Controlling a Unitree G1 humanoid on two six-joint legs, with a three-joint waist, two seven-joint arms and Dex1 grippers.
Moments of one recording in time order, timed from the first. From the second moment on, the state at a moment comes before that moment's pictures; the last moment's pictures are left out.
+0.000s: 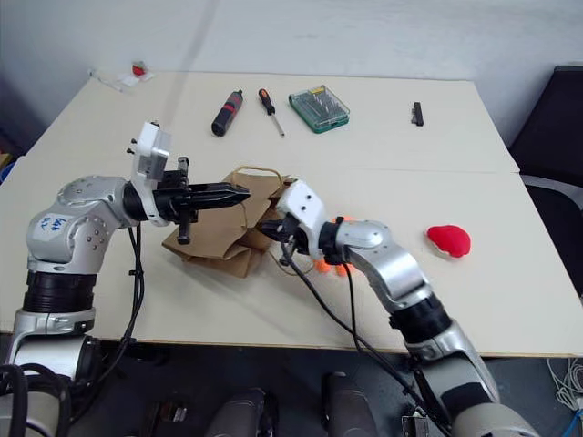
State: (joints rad) left arm -0.74 0.63 0.07 0.04 -0.56 0.61 -1.16; right arm -0.72 -0.30 0.38 0.07 0.28 0.44 0.74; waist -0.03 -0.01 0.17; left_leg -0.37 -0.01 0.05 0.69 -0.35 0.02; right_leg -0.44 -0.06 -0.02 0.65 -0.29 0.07
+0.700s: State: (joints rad) left arm -0.70 0.67 0.30 0.00 -0.70 0.75 -0.92; right arm -0.80 -0.15 0.42 0.47 0.01 0.22 0.78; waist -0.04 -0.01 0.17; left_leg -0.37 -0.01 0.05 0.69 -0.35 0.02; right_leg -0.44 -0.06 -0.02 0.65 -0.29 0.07
